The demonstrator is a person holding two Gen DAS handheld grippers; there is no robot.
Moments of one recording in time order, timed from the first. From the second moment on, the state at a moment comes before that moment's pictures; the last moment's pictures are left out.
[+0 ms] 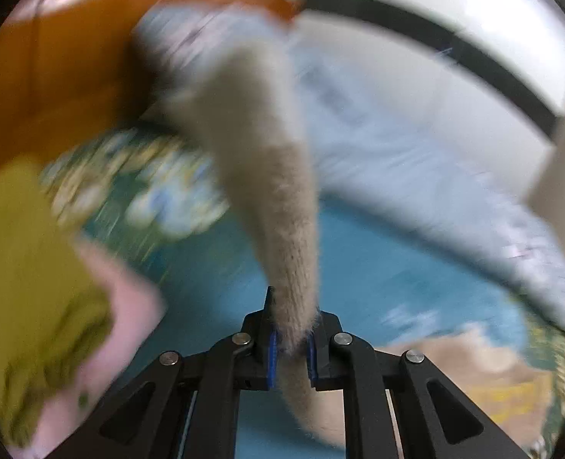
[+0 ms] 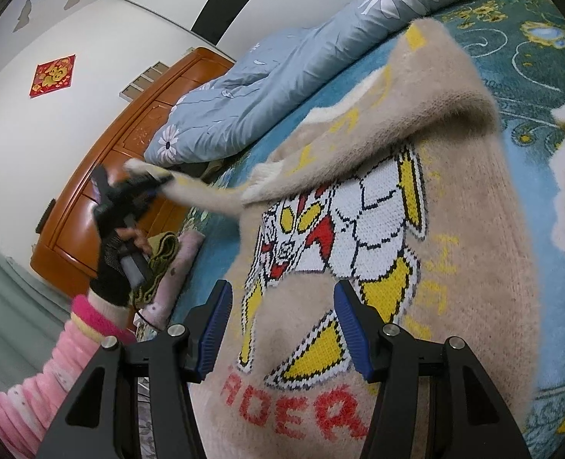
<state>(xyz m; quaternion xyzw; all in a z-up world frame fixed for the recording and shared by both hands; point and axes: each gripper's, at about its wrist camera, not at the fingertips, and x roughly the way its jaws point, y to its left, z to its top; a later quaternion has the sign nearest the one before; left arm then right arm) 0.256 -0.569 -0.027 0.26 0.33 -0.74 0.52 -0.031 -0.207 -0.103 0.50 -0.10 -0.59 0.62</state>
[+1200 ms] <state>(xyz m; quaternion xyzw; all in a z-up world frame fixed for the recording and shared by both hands) 0.038 -0.405 0.028 0.30 0.18 -0.90 0.28 -0.052 -0.187 -0.092 0.46 -0.10 -0.68 0.56</state>
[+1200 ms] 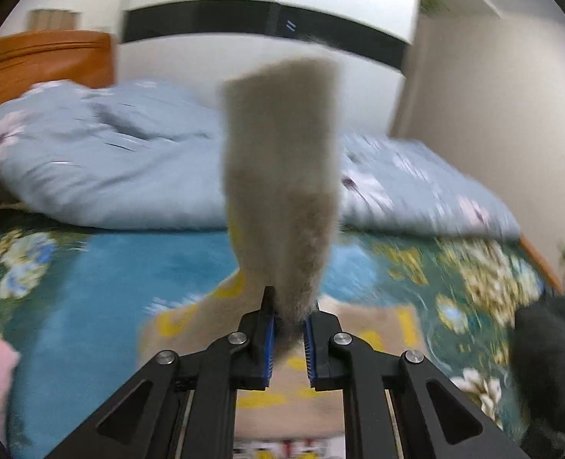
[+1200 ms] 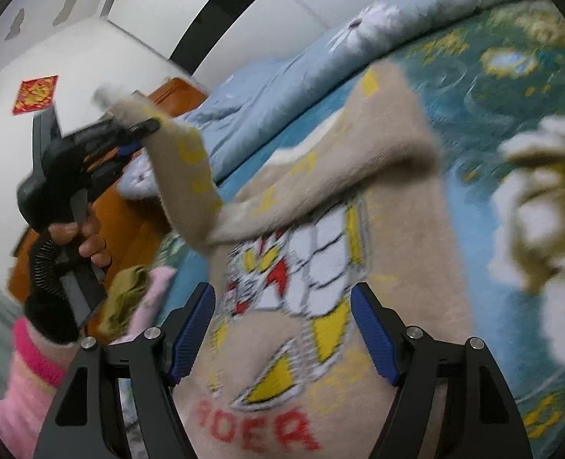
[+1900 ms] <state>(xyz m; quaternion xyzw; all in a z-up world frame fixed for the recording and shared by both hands) 0.037 -0.359 -0.033 0.38 0.20 -0.88 0.23 -0.098 -0.145 -0.092 0.45 -0.19 -0.73 0.48</state>
